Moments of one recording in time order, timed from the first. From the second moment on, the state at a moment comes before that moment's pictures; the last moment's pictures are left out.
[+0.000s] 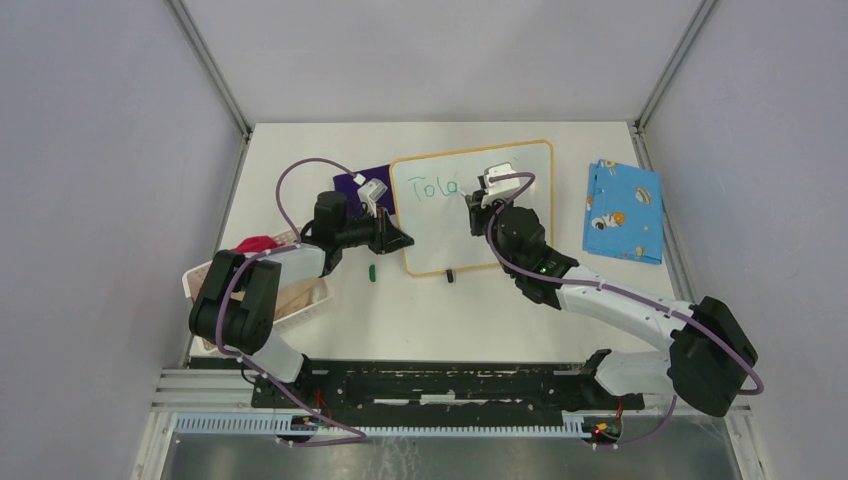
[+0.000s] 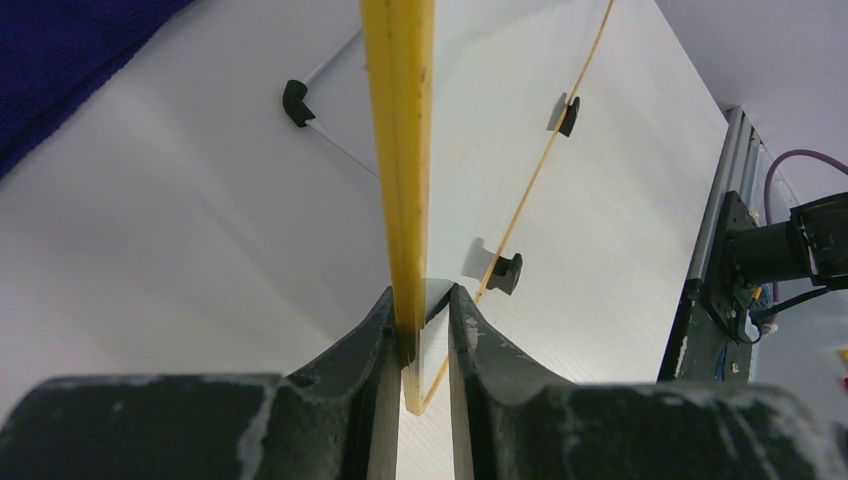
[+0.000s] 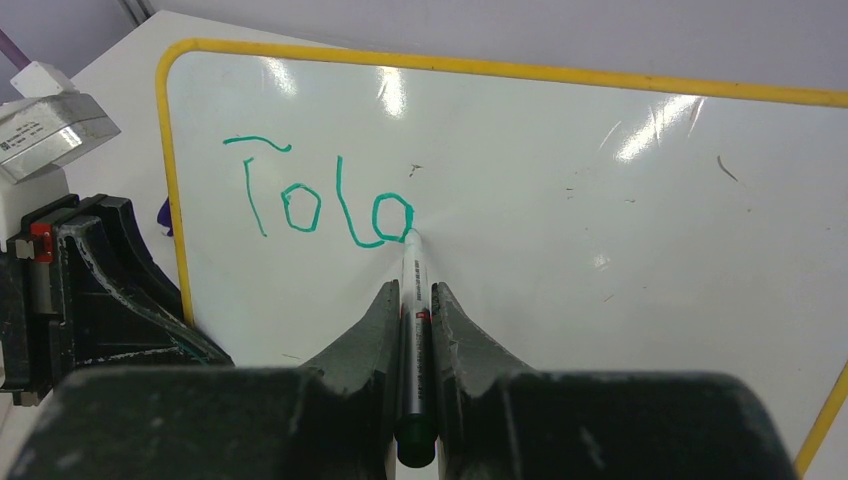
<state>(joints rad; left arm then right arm) -0.27 1.59 0.67 0.44 0.79 -0.24 0.81 1.27 0.78 0.40 0.47 0.06</state>
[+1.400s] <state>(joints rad) -0.27 1.59 0.67 0.43 0.79 -0.23 0.80 1.27 0.80 0.39 0.47 0.06</state>
